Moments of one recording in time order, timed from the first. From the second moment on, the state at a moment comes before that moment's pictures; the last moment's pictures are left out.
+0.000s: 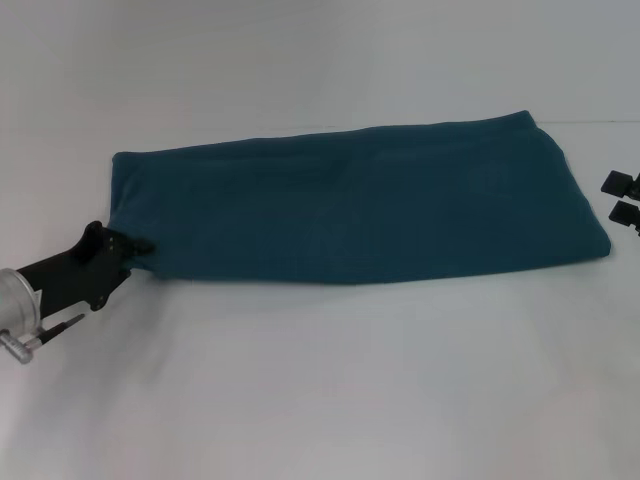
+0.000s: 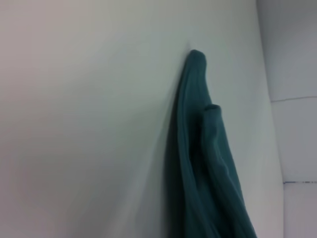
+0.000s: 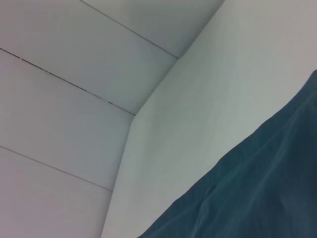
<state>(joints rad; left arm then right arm) -0.54 -2.08 0.47 0.43 1.97 1.01 -2.54 0.44 1.92 -0.54 -0.52 -1.82 -1.41 2.21</state>
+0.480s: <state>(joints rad) -0.41 -2.05 0.42 0.56 1.97 1.05 -2.52 0.43 1.92 -0.54 -0.49 -1.82 -1.34 2.21</state>
